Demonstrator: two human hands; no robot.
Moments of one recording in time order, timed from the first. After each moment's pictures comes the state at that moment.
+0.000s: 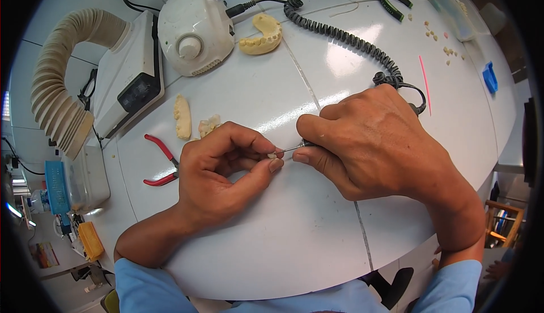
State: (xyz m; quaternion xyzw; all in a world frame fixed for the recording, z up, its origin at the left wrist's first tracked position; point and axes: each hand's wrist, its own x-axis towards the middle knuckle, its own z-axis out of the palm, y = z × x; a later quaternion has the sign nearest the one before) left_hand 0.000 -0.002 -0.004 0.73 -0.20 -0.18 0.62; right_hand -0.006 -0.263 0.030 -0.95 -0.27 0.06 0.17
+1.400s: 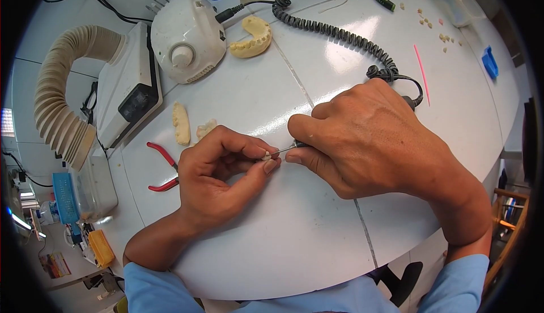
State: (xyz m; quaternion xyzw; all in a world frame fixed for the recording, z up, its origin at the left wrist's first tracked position) left_hand -0.001 -0.005 -0.002 0.75 -0.22 -0.16 0.60; right_hand -0.006 -0.264 0.028 -0.94 -0.29 0.05 0.17
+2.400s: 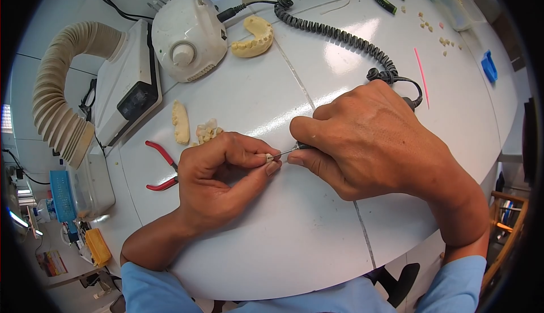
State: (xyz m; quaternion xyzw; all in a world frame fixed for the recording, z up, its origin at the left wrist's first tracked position) left_hand 0.003 0.001 -0.010 0.74 -0.29 -0.14 0.59; right_hand -0.006 -0.265 0.031 -0.94 -0.28 0.07 0.18
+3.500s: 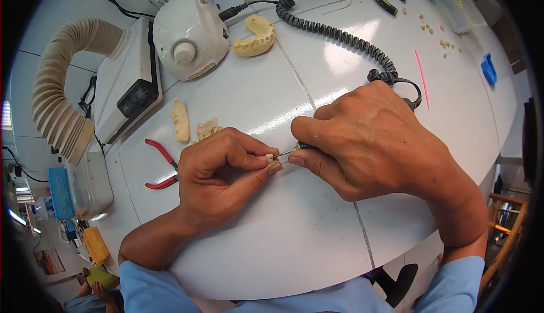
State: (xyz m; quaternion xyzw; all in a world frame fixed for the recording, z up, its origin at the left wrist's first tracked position) left_hand 0.006 0.003 -0.010 0.75 -0.32 -0.12 0.57; right_hand -0.006 -0.265 0.030 -0.94 -0.29 0.07 0.18
